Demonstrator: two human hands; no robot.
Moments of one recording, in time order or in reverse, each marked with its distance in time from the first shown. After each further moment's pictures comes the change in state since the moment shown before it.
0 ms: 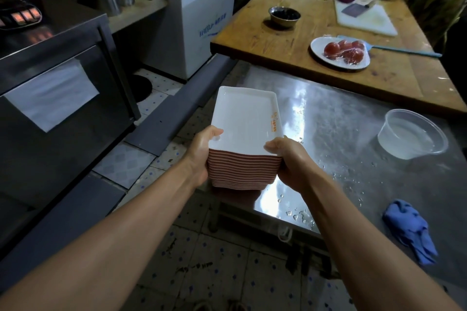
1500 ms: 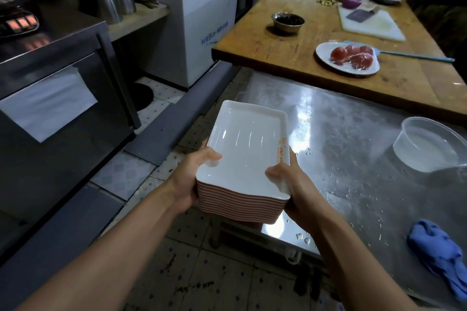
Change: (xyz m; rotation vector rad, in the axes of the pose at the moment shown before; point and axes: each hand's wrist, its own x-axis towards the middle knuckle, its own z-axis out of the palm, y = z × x) left_hand -0.001 -0.003 -0.022 0.110 -0.079 -0.093; right_hand 0.012 0.035 -0.018 -0.157 -0.189 -0.206
